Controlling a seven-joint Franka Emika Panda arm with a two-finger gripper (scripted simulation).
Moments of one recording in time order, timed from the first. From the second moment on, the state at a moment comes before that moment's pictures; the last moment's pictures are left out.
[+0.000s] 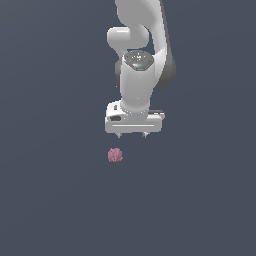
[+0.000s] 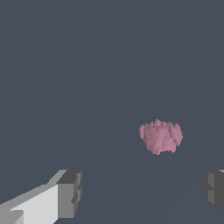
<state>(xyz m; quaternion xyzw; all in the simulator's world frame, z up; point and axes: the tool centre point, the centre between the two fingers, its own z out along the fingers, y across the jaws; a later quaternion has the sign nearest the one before) 0.009 0.016 0.189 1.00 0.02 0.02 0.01</state>
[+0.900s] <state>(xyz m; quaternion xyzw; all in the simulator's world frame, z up) 0.010 0.007 0.201 1.00 0.03 0.02 0.03</state>
